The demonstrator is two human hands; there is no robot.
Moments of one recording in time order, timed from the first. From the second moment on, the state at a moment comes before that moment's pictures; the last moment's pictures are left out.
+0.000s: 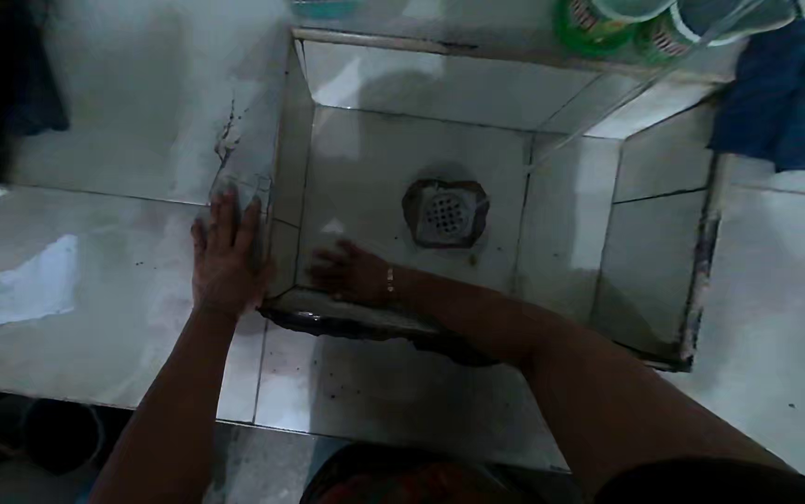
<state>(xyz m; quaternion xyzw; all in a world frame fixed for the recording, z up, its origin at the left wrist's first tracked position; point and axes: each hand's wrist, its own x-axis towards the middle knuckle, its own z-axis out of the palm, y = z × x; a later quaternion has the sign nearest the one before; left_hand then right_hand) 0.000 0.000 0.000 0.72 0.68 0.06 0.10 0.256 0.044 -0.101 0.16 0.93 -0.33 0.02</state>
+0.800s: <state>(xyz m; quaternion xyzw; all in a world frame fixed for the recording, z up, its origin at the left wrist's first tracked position) -0.001 0.000 -0.002 0.73 0.67 0.08 0.09 0.442 0.045 -0.097 0.50 0.84 -0.22 -0.01</state>
